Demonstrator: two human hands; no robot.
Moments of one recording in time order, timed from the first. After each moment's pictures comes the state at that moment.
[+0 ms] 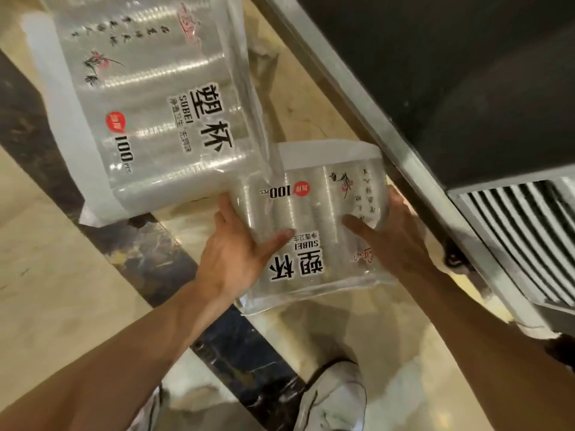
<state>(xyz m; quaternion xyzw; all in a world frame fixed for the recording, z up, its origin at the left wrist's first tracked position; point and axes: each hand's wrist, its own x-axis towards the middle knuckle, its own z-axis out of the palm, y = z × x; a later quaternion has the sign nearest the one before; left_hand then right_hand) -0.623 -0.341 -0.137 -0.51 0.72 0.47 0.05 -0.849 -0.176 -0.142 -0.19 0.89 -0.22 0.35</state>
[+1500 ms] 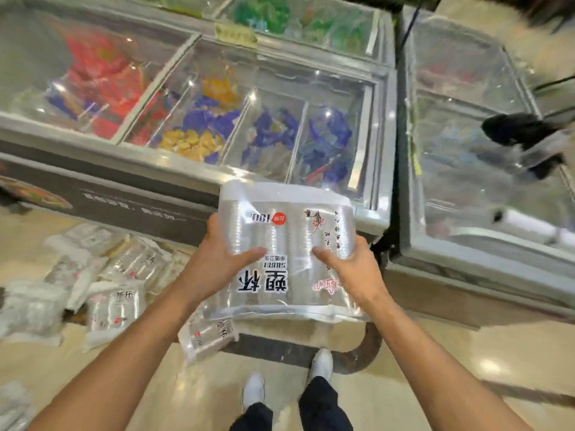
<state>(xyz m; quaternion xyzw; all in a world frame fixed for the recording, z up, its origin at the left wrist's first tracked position) -0.601 -0.399 0.811 -0.16 0.85 0.49 0.06 -0.648 -0.116 0.813 0.08 0.85 -0.49 0.17</state>
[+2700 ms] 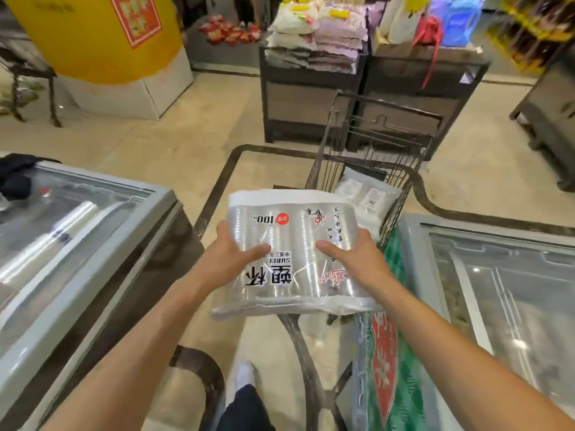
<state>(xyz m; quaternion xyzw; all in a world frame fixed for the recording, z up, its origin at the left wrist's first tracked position) -0.423 0.462 0.869 0.51 0.73 0.27 0.38 -0.132 0.515 0.878 0.61 0.59 -0.47 -0.23</state>
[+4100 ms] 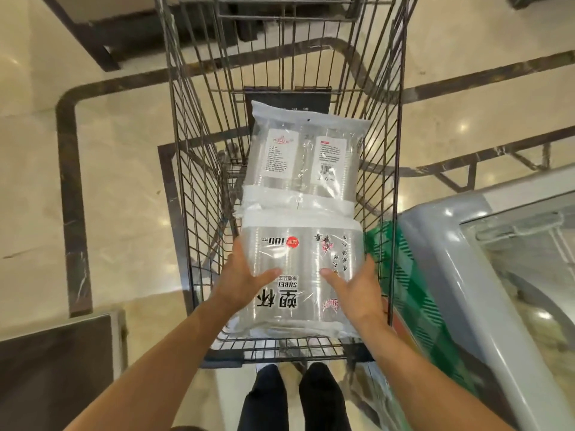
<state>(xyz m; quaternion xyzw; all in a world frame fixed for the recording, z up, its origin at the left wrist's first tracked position) -0.294 0.886 0.491 0.57 0.63 0.07 0.52 -0.064 0.806 0.512 0.84 0.26 -0.43 -0.19</state>
